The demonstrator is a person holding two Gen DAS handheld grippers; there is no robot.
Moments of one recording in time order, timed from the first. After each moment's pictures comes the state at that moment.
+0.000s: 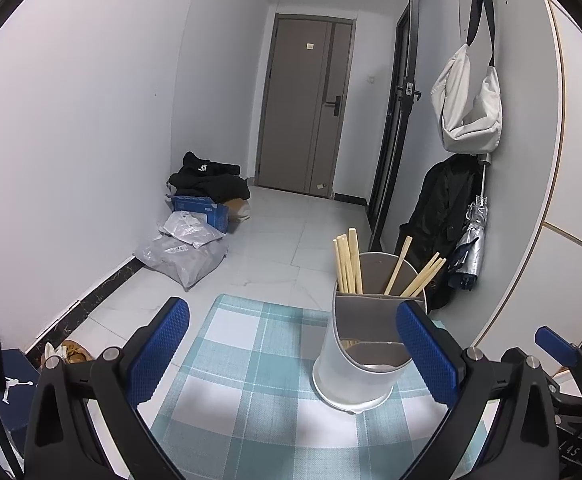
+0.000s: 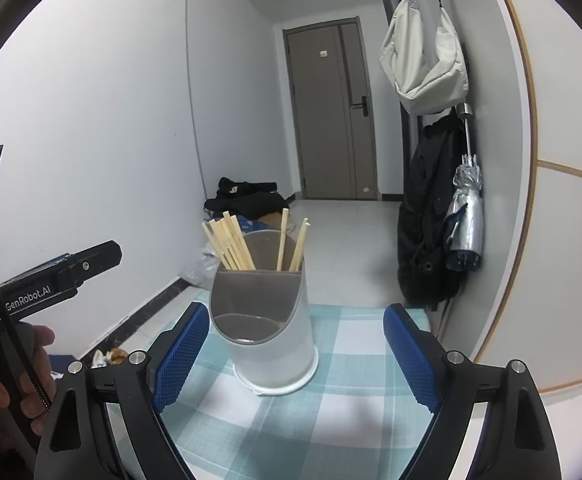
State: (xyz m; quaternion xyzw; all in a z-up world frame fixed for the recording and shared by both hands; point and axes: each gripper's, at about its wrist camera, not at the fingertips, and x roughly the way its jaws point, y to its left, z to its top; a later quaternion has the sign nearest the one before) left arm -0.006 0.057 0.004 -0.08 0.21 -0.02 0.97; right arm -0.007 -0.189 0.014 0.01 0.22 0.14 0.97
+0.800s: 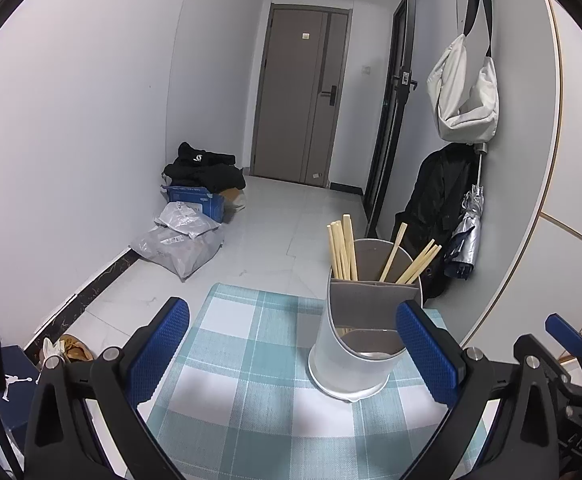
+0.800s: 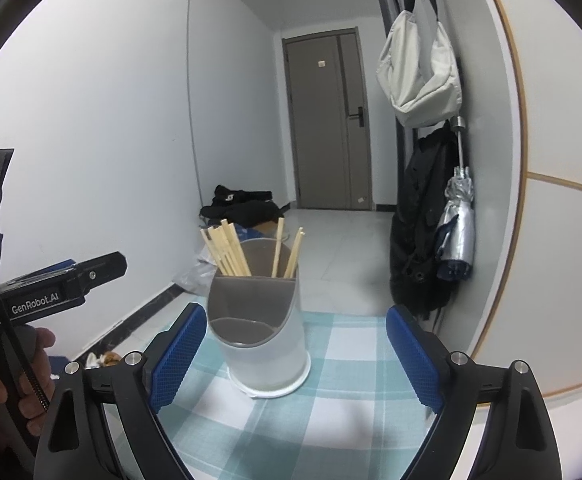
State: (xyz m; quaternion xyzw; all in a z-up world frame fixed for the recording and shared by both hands) left arm -0.005 0.055 0.003 -0.07 0.23 -0.03 0.97; right arm -0.015 -0.192 0.020 0.00 0.20 0.12 0.97
